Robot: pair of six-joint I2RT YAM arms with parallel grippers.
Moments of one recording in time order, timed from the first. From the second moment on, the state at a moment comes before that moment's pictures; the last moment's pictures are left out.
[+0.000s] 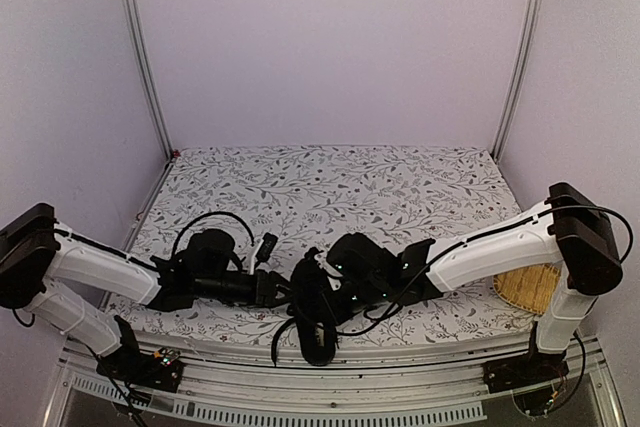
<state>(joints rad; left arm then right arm) -0.93 1.38 0.41 0.47 0.34 -0.87 1.21 1.80 1.05 -0.12 -0.09 0.57</state>
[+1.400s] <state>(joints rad) -1.00 1.47 0.45 0.56 0.33 -0.77 1.24 1.74 1.01 -0.09 -0.03 0.61</state>
